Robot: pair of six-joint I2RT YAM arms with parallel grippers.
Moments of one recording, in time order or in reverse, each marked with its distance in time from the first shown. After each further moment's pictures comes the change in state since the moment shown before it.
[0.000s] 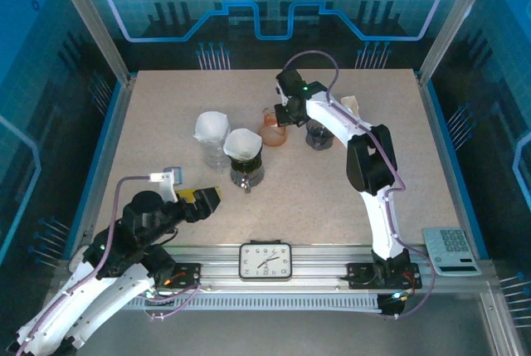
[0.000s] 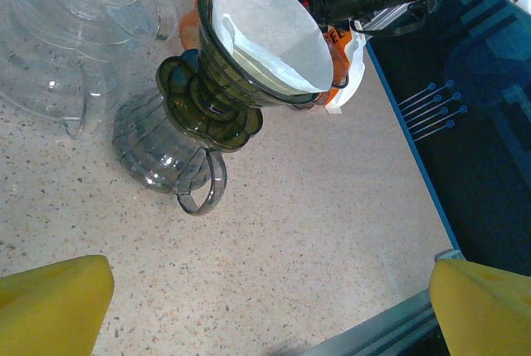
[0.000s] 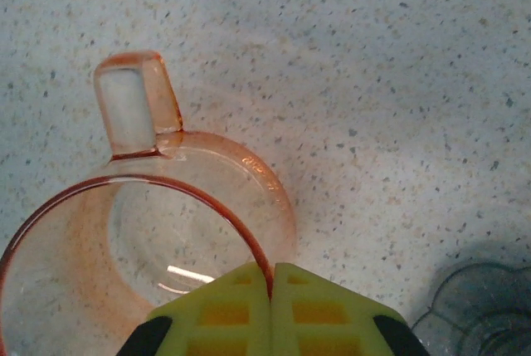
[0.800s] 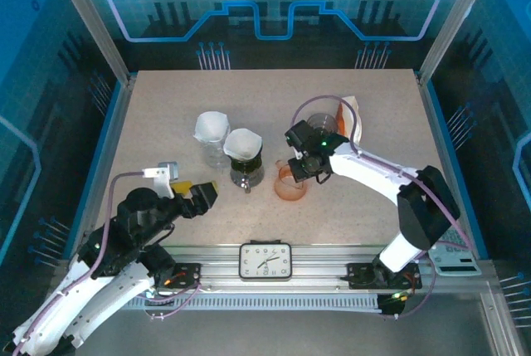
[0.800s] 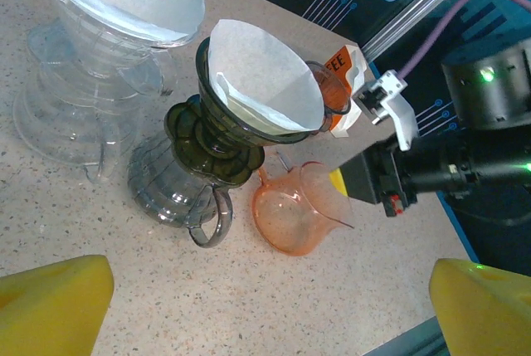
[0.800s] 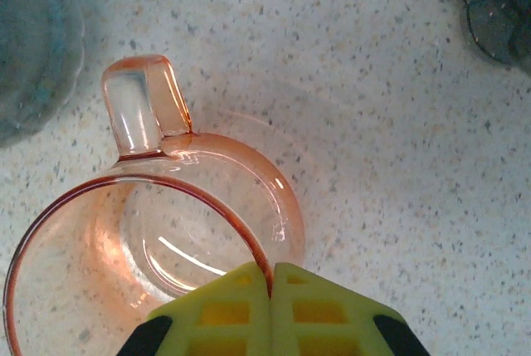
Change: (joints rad) left arm 0.000 0.036 0.070 -0.006 -0.059 0.072; right arm 0.190 -0.639 -0.829 0.097 0.089 0.047
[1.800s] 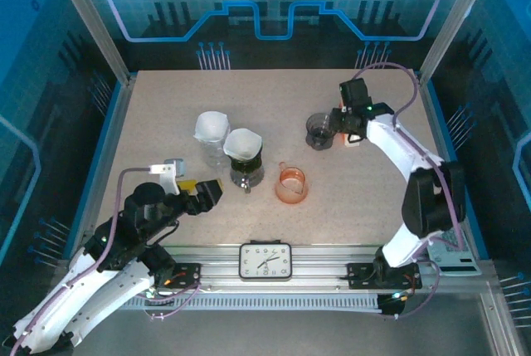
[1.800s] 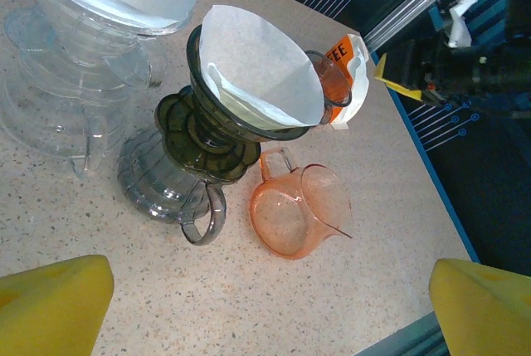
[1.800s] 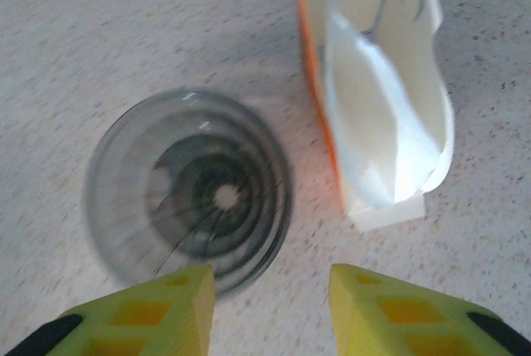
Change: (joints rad) left arm 0.000 0.065 0.000 0.039 0.020 -0.023; right arm -0.452 0.105 0.218 0.102 0.002 0.090
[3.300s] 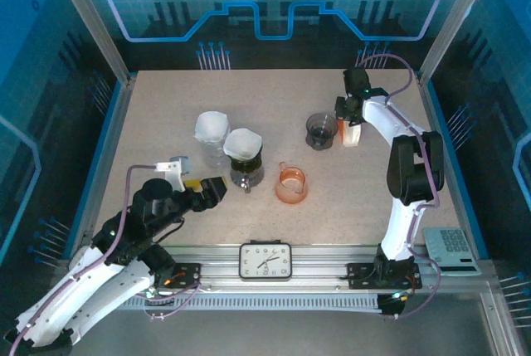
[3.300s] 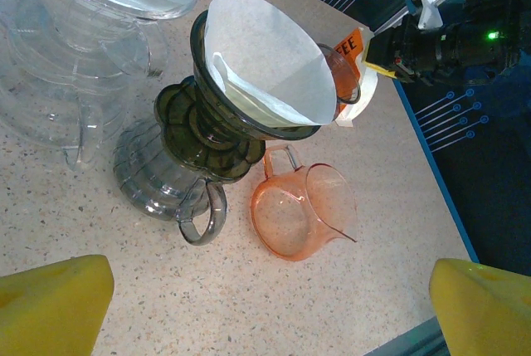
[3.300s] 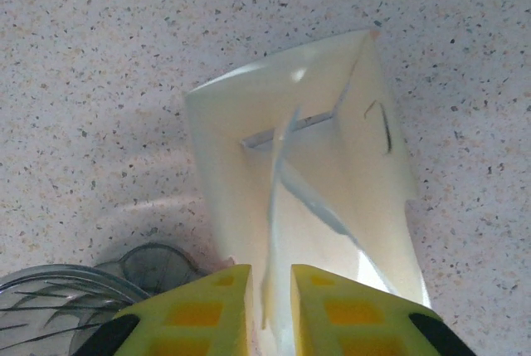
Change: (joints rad) left arm 0.000 0.060 -0.021 0.052 0.000 -0.032; right arm -0.079 0.264 0.211 0.013 0.022 -0.051
